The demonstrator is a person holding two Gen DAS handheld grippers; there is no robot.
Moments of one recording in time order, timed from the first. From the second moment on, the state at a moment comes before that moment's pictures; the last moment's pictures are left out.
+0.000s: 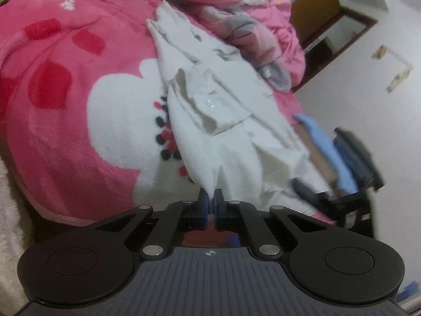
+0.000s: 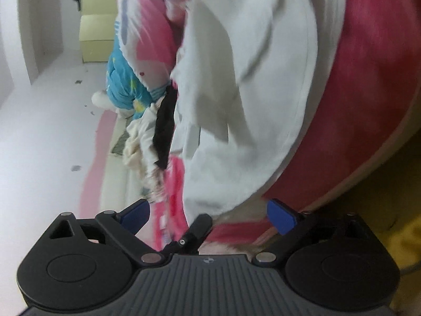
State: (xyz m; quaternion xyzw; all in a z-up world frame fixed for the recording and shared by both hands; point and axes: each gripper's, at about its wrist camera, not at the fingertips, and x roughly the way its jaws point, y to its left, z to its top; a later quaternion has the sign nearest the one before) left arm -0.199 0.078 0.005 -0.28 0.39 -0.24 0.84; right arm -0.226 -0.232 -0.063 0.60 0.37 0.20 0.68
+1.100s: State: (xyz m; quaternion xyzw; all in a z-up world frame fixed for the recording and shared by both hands) left arm -0.158 0.115 -0.014 -0.41 0.40 -0.27 0.77; right arm -0.183 -0.228 -0.089 0.67 0.30 0.24 0.63
